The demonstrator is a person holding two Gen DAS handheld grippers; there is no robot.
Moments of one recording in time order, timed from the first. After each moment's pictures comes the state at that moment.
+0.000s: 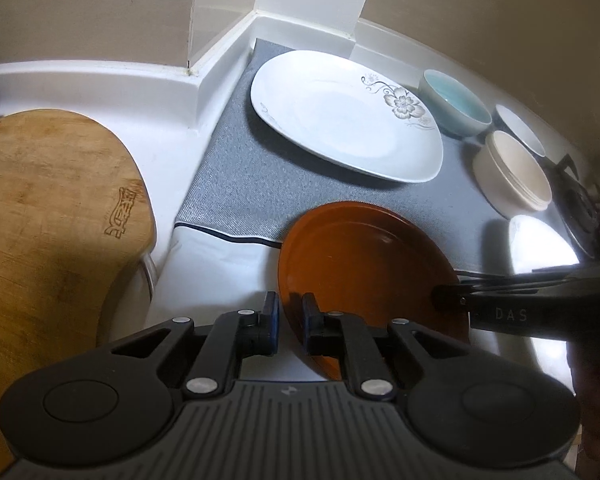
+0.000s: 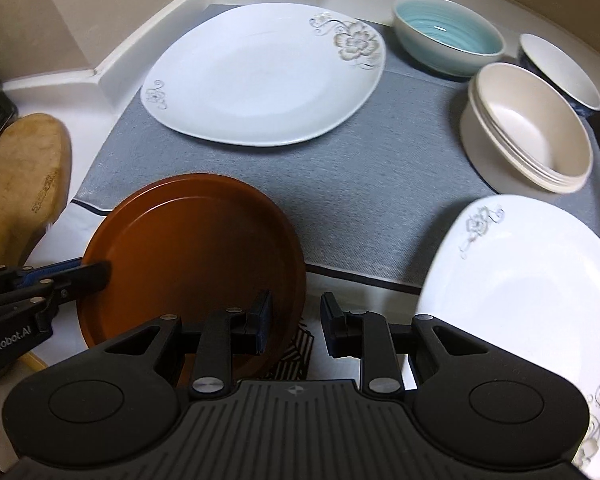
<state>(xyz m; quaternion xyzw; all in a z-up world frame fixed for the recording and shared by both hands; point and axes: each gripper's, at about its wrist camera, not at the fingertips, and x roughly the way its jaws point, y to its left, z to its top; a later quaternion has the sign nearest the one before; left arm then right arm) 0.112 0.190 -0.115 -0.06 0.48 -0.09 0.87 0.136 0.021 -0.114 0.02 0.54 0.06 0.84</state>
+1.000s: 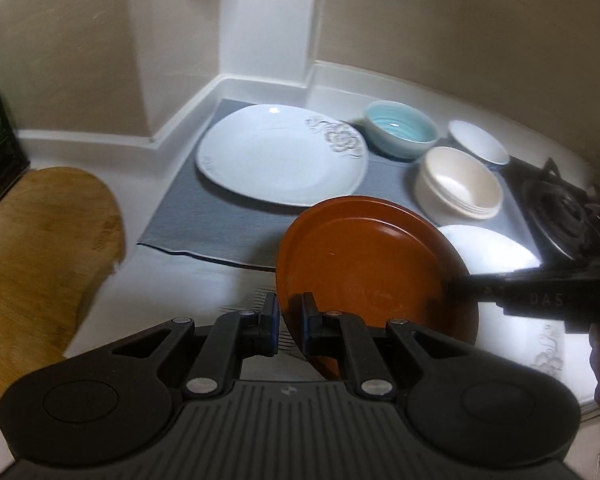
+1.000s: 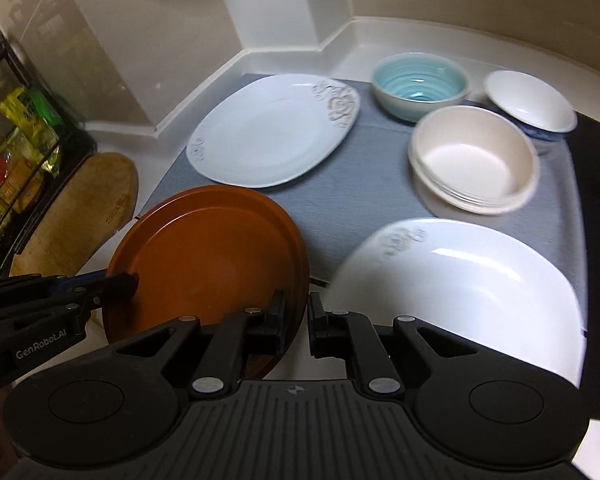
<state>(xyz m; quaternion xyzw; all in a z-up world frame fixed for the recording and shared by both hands) 0.049 0.081 -0.051 -0.01 0.42 -0.04 0.91 0.081 -0.086 -0.066 0.07 0.47 0.17 0.87</state>
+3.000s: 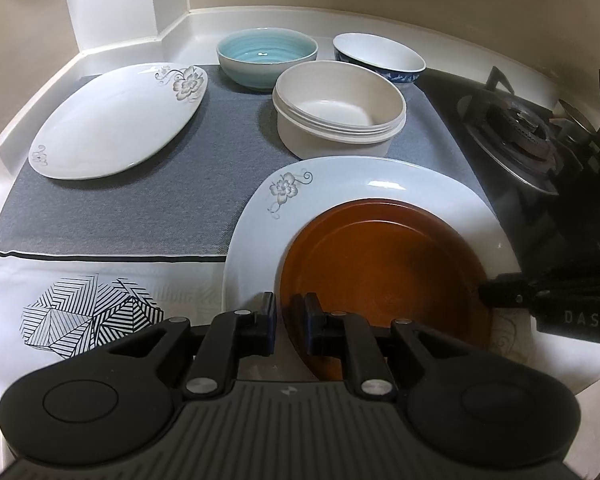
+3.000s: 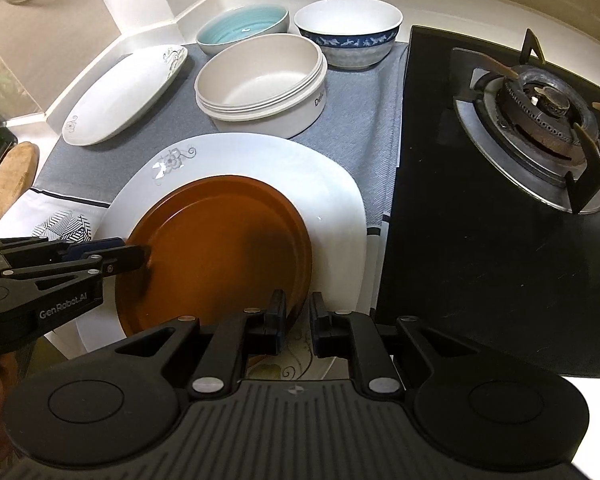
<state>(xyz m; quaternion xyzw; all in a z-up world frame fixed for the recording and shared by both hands) 0.076 -0.062 -0.117 0.05 0.47 -0.10 0.88 0.048 -0.223 -0.110 0.07 0.50 0.08 0.86</state>
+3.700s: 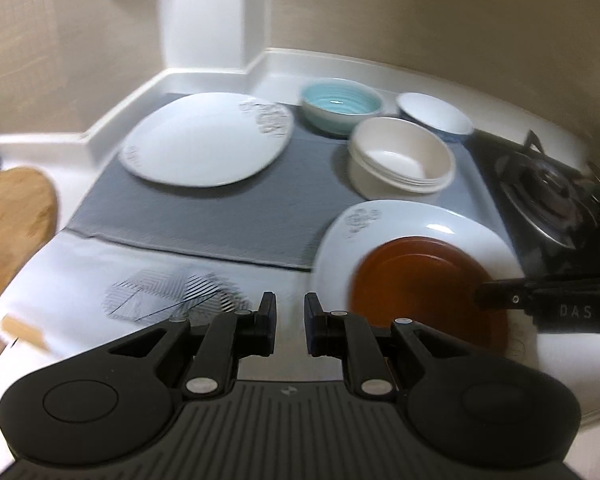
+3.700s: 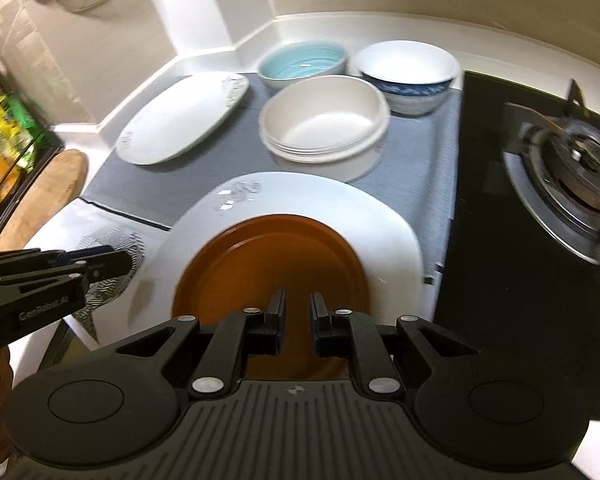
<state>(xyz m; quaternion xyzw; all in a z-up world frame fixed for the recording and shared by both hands) 0.036 -0.016 -0.081 0.00 0.42 -0.02 0.91 0.052 -0.205 -0.091 0.07 0.46 0.16 0.87</state>
